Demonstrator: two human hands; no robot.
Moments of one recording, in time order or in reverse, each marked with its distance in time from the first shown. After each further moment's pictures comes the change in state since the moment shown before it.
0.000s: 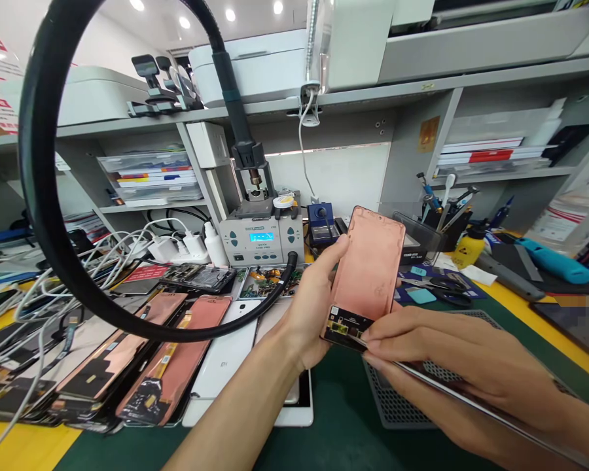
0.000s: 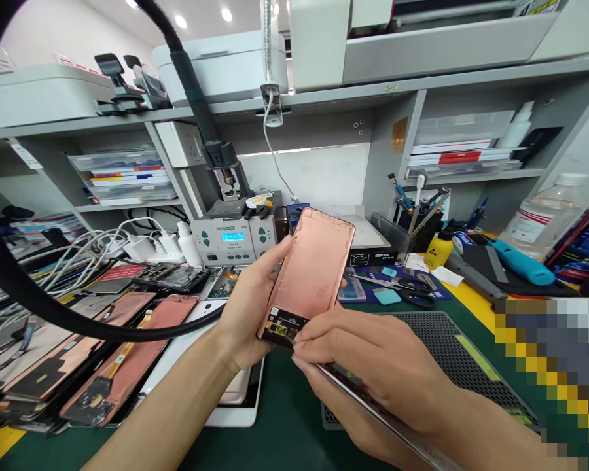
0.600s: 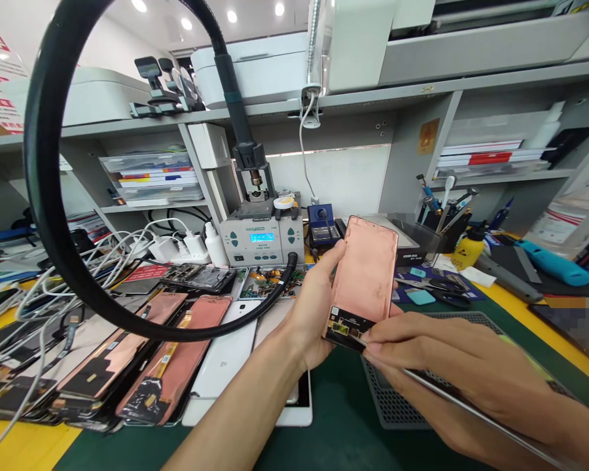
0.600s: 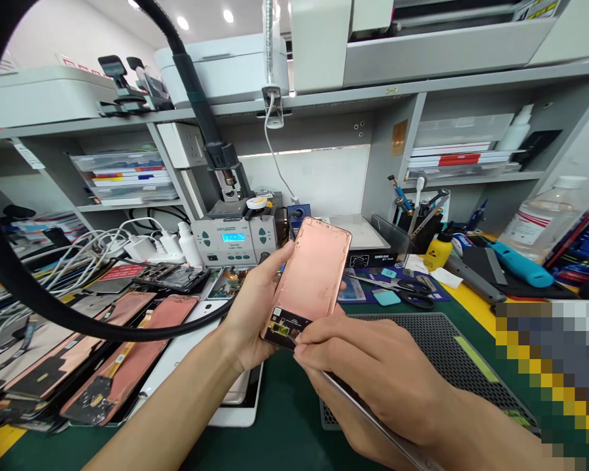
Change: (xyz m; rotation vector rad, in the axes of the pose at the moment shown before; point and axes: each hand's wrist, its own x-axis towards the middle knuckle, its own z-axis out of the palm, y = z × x) left_hand 0.006 -0.002 -0.003 -0.026 0.037 -0.055; right_hand -0.003 0.000 0.002 -0.132 -0.025 -0.040
